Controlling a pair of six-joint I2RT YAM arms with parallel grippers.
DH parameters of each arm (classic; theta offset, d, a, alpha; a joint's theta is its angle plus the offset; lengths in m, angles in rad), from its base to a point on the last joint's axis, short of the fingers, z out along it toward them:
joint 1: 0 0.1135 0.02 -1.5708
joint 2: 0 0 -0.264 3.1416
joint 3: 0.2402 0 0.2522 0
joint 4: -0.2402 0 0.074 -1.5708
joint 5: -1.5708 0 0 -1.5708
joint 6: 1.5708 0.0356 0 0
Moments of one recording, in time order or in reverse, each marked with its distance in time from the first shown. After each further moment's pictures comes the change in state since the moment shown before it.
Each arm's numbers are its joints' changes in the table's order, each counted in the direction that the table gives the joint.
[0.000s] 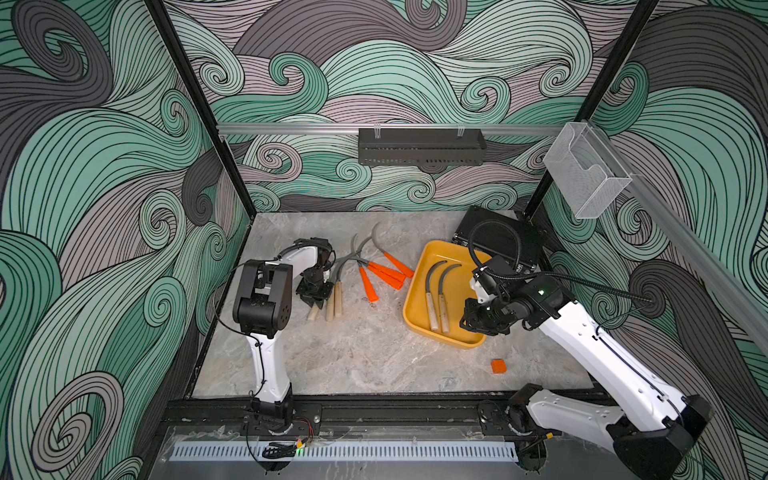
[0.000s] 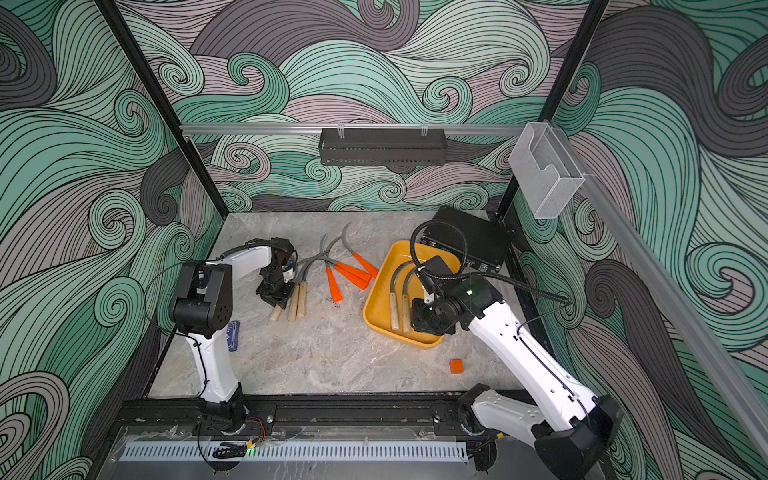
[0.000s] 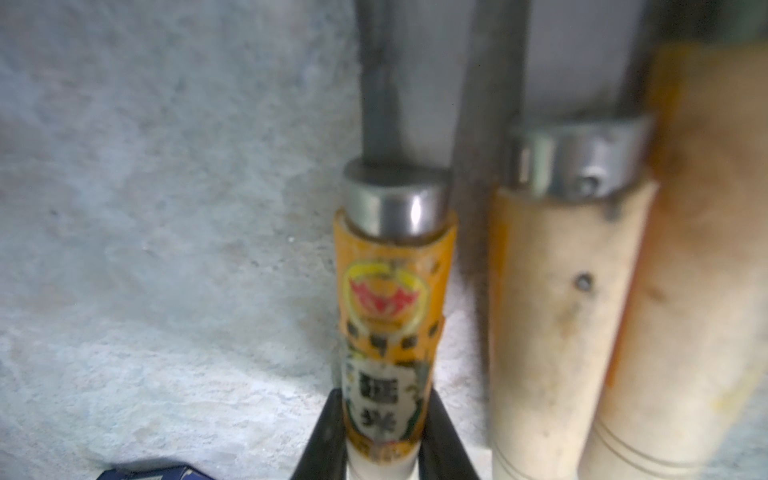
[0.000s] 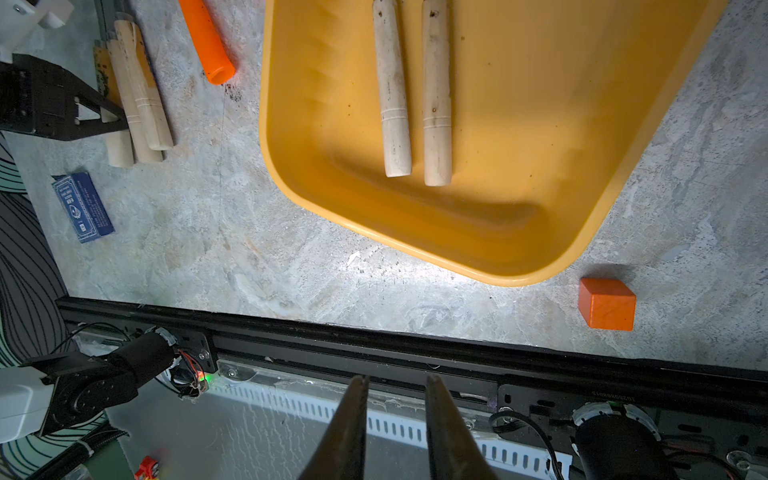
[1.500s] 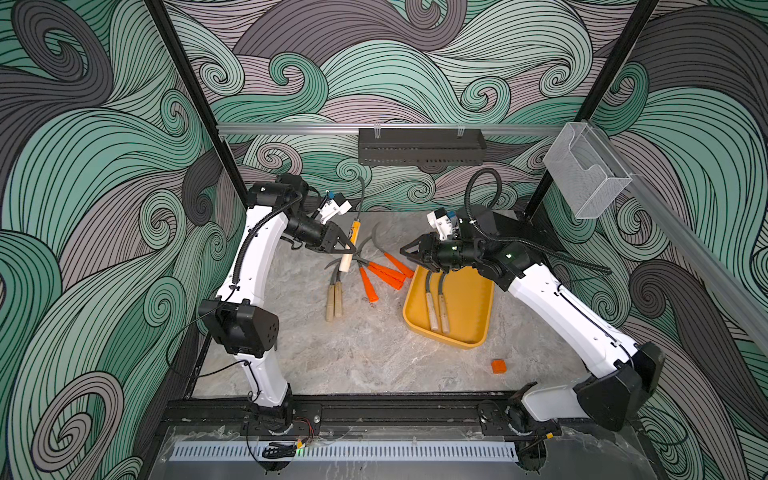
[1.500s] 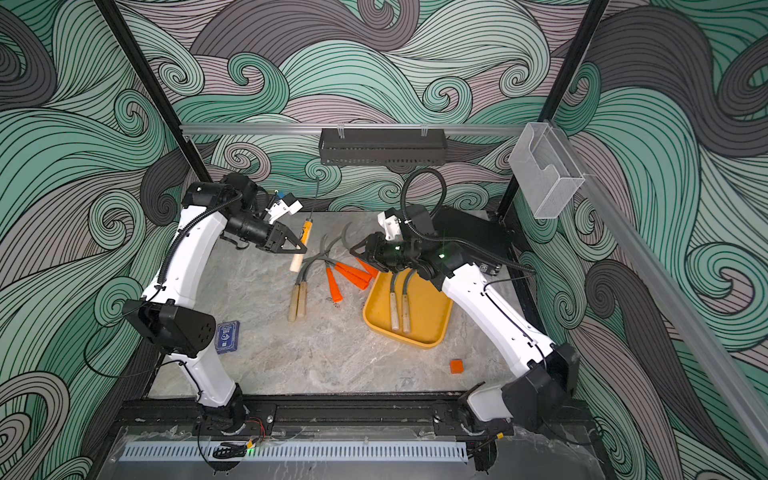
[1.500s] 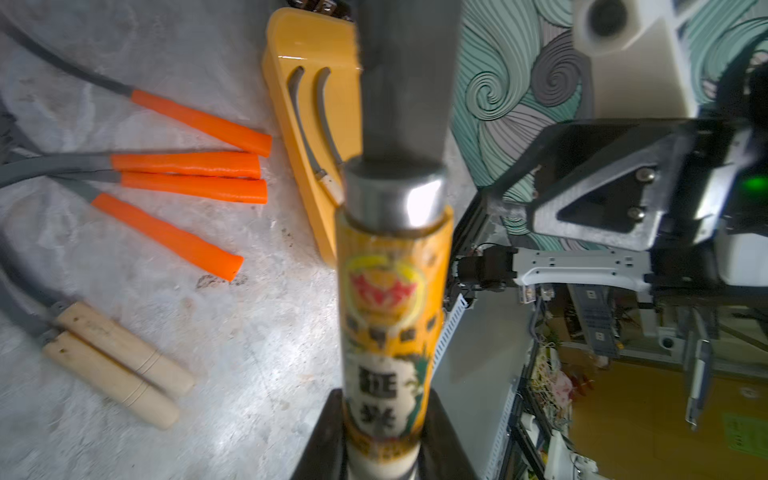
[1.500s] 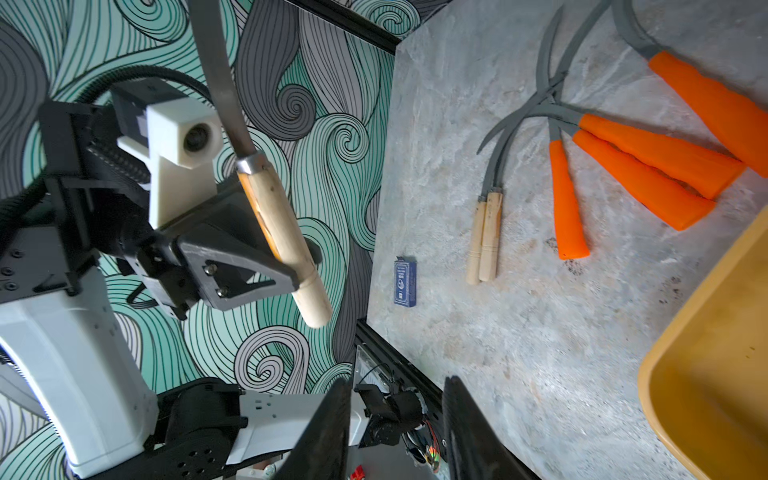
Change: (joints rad) left arm 0.035 -0.191 0.725 -0.576 -0.986 0.336; right arm -0.014 0.304 0.268 0.773 0.403 0.246
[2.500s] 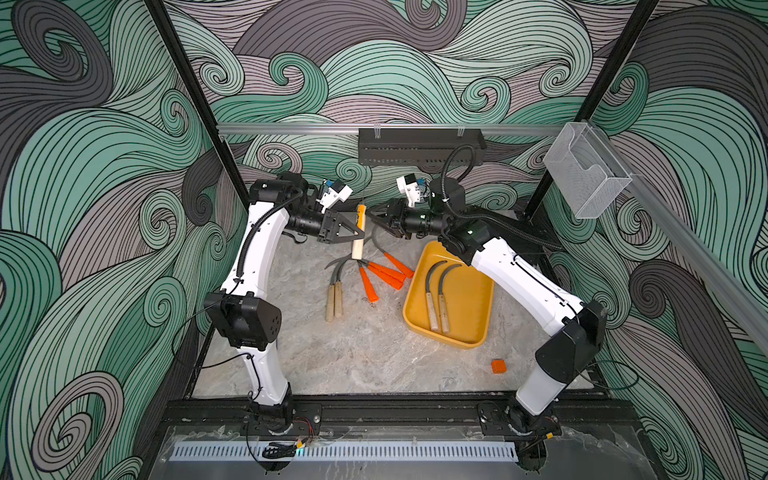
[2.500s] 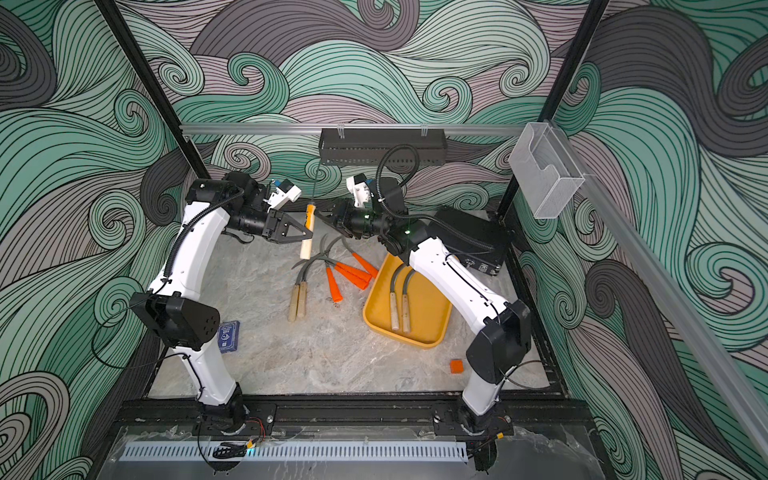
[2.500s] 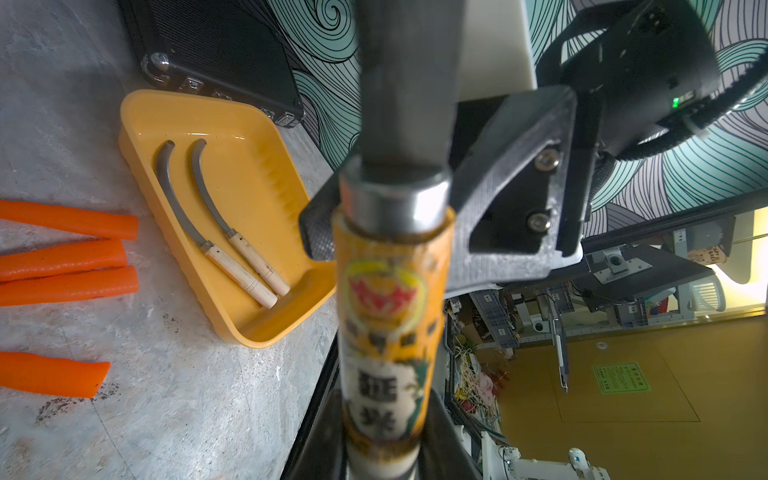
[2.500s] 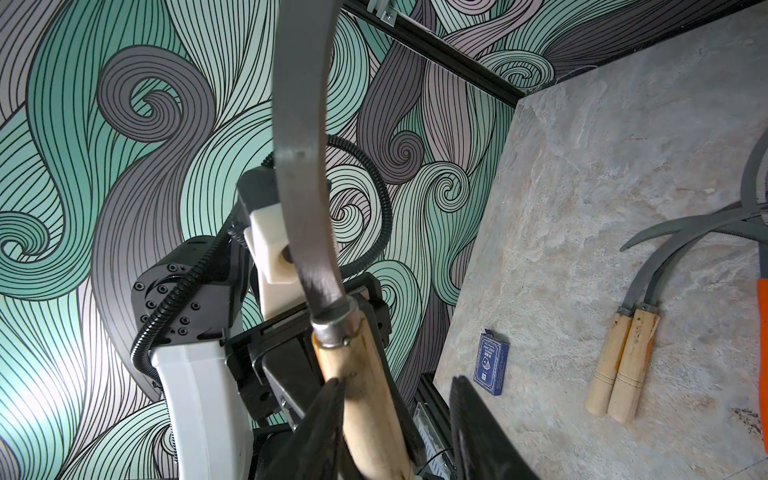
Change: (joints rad) left arm 0.005 0.068 0.073 -0.005 -0.332 0.040; right arm 0.064 0.265 0.272 0.290 0.034 0.104
